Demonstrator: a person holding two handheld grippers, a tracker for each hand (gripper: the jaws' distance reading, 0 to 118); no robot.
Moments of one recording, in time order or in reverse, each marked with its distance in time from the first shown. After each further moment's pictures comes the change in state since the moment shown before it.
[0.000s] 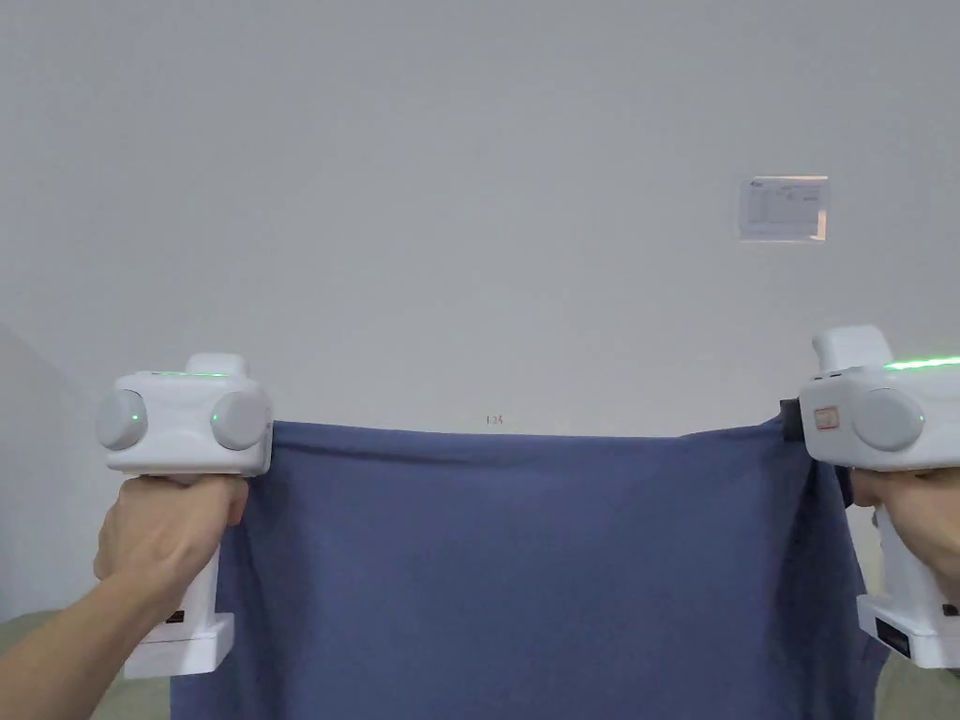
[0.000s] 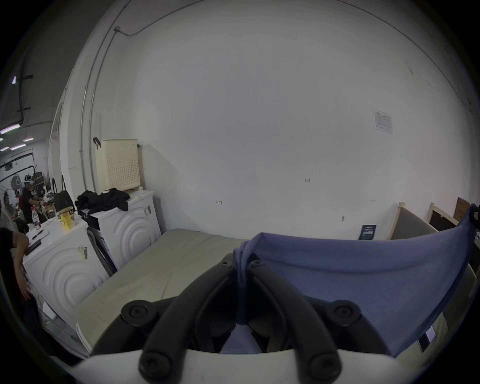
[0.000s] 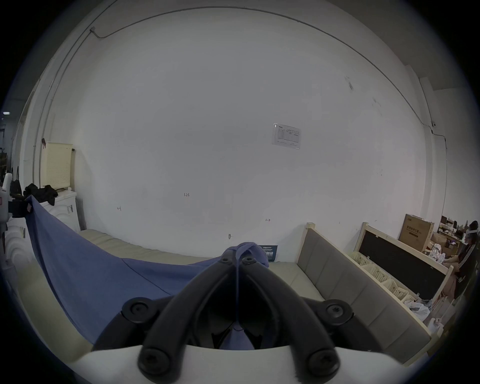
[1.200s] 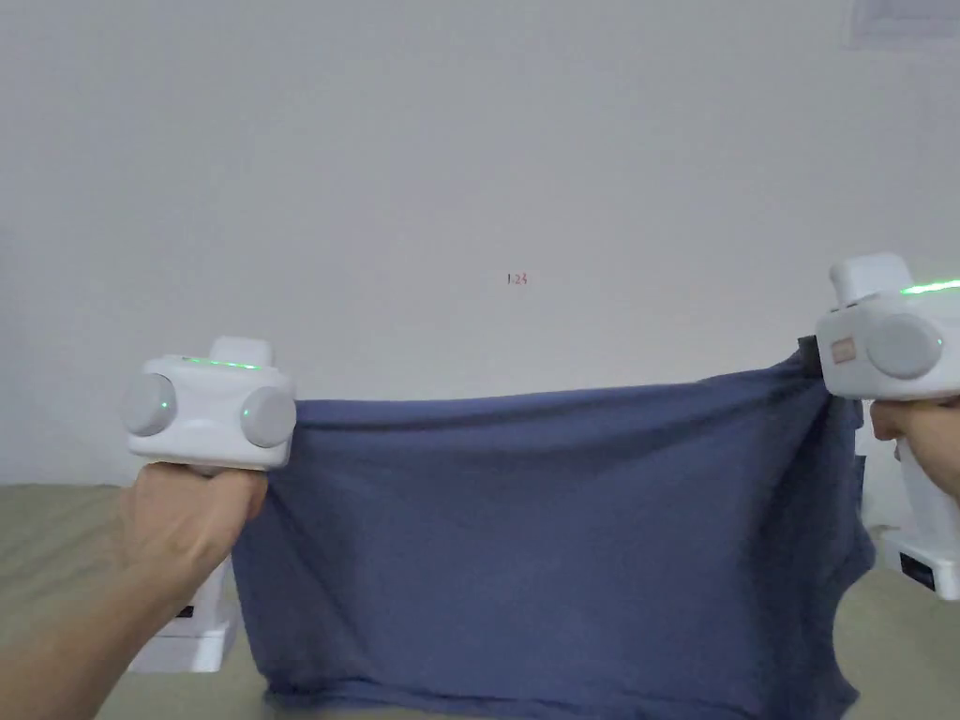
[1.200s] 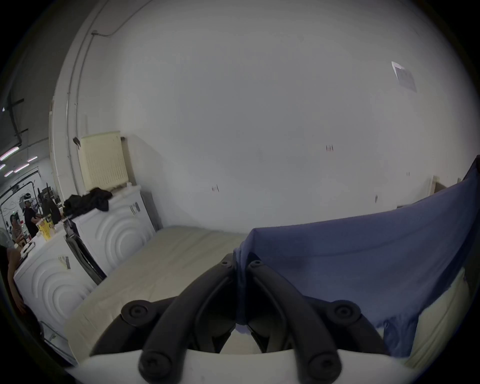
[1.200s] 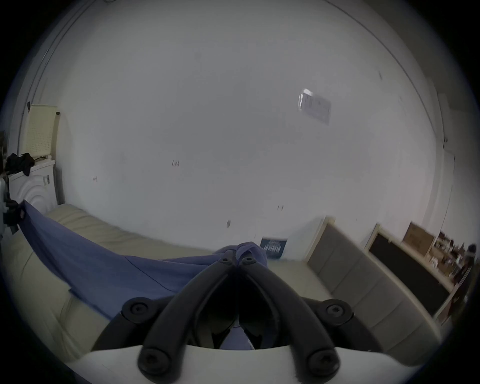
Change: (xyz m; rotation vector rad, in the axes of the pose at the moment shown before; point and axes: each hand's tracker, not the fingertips) left arm 0.066 -0.122 -0.235 -0.176 0.033 -0.135; right arm -0.048 -0.100 -0.233 -0.153 0.000 0.061
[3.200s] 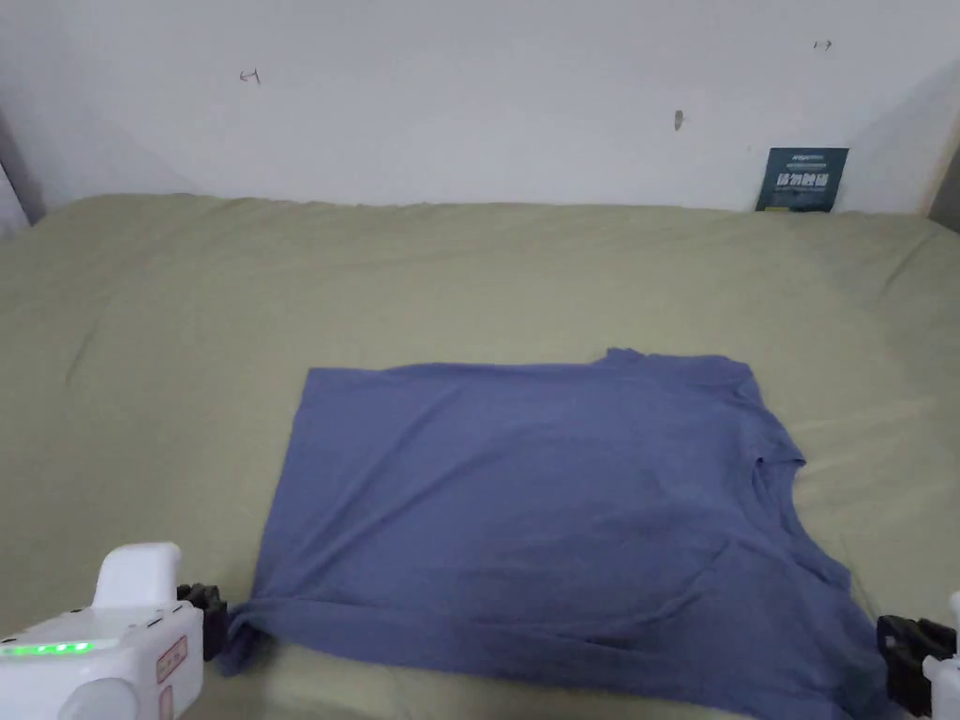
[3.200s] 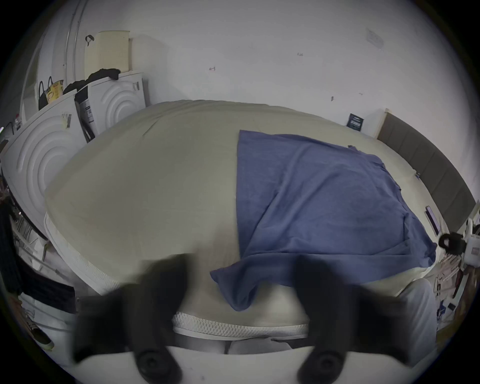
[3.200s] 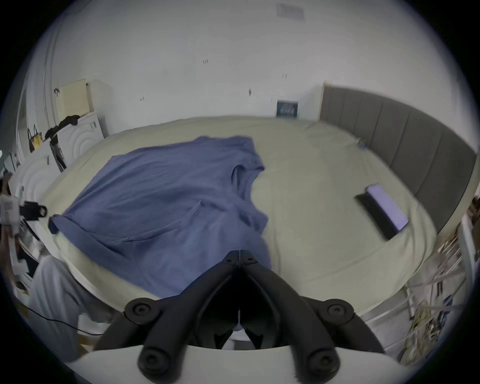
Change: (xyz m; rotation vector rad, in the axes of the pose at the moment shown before) left arm -0.136 -0.422 0.312 -0.305 -0.185 0.157; right arm 0.018 -0.441 0.388 -0.323 0.154 -0.073
